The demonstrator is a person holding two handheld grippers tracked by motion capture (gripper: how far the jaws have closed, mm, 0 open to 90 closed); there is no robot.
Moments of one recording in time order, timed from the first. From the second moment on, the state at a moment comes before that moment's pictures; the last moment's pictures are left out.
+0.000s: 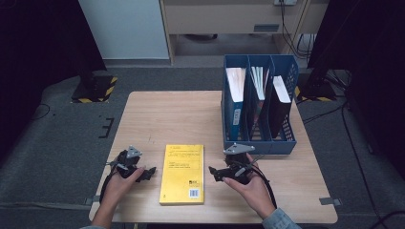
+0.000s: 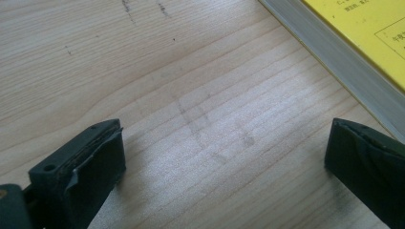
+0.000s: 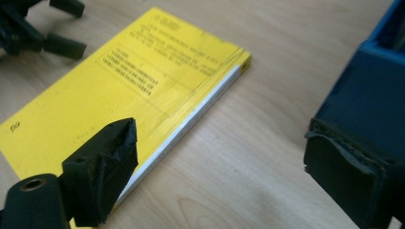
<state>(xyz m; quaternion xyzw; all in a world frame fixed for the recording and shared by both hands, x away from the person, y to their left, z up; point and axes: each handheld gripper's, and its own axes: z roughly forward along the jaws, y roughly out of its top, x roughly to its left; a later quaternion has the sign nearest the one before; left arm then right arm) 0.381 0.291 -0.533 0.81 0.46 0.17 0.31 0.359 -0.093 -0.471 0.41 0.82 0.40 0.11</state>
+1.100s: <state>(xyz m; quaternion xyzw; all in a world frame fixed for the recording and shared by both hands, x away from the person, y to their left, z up) 0.382 0.285 -0.530 0.82 0.45 0.17 0.30 0.363 -0.051 -0.522 0.37 0.85 0.37 0.04</state>
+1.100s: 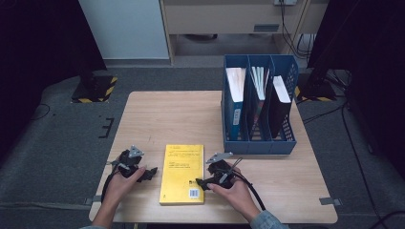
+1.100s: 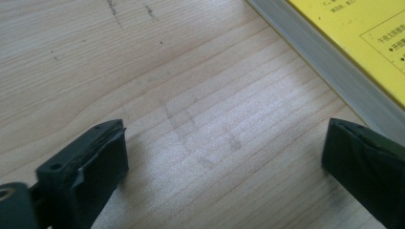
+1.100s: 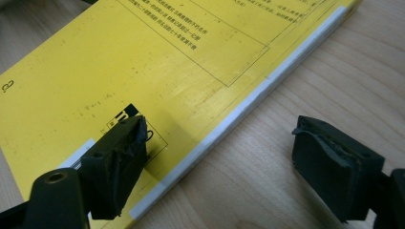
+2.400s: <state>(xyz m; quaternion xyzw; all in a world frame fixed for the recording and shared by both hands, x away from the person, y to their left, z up) 0.363 0.226 -0.525 0.83 0.41 0.06 0.37 0.348 -0.033 -0.530 0.35 0.85 0.39 0.04</state>
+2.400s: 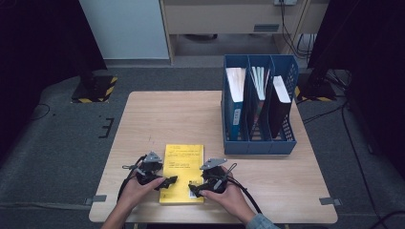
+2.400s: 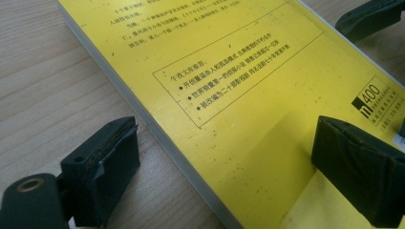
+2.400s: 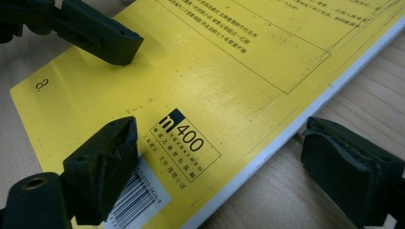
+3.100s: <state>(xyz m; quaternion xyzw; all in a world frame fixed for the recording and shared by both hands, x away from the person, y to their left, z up) 0.366 0.237 -0.516 0.80 0.43 0.03 0.42 0.348 -0.034 -0.530 0.35 0.85 0.39 0.04</state>
